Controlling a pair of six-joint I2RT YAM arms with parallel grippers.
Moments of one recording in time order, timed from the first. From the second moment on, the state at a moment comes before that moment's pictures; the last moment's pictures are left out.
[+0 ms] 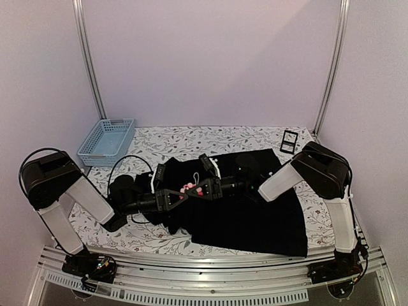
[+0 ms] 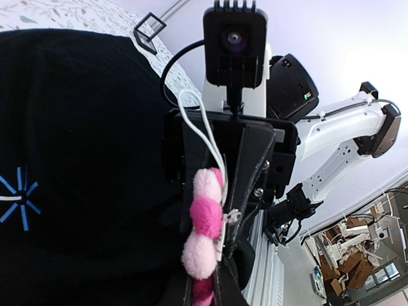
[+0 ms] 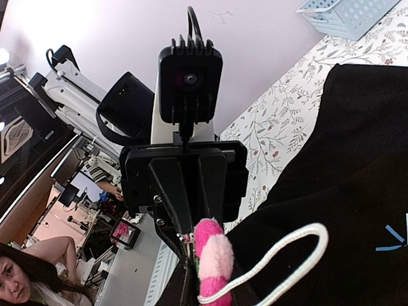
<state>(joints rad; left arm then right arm) -0.71 1.73 0.33 1.28 0.52 -0.82 0.82 2.23 1.11 1.09 -0.93 0.85</state>
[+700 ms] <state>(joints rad) -0.72 1.73 0.33 1.29 0.51 -0.81 0.82 2.22 1.09 1.15 -0.92 0.88</state>
